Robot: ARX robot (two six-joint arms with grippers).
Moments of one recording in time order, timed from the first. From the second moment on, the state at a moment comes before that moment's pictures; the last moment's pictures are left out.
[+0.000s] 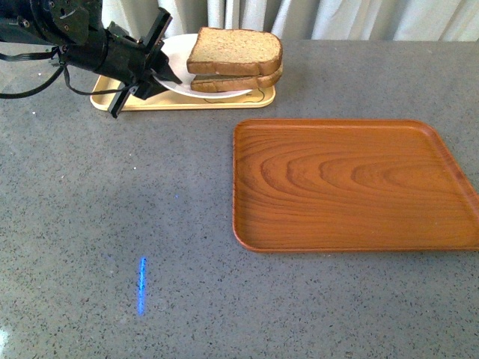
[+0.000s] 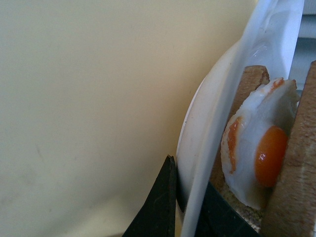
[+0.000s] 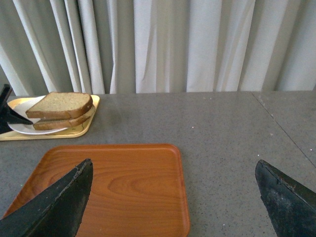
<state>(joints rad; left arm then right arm) -0.10 2.64 1.94 0.00 0.51 -0.92 0.00 0.01 0.02 0.00 0.00 0.00</state>
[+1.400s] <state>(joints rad) 0.00 1.56 0.31 1.23 0.00 -0.04 0.00 0.01 0.02 0.00 0.00 0.00</state>
